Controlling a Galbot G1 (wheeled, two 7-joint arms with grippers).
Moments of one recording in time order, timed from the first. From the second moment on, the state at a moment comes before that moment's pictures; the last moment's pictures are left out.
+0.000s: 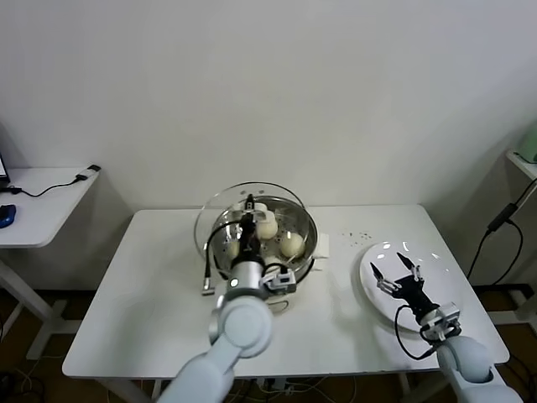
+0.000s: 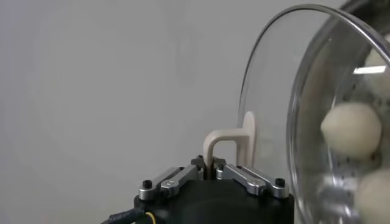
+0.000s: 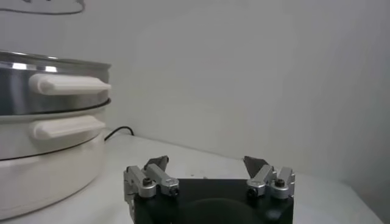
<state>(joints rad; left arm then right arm) 0.89 -1.42 0.13 -1.88 1.56 0.74 0.34 -1.18 1.04 0.49 1.41 0.38 0.20 -0.31</state>
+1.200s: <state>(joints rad) 0.84 -1.54 0.12 -1.62 1.59 0.74 0.30 -1.18 1.06 0.52 1.39 0.36 0.21 -0.33</state>
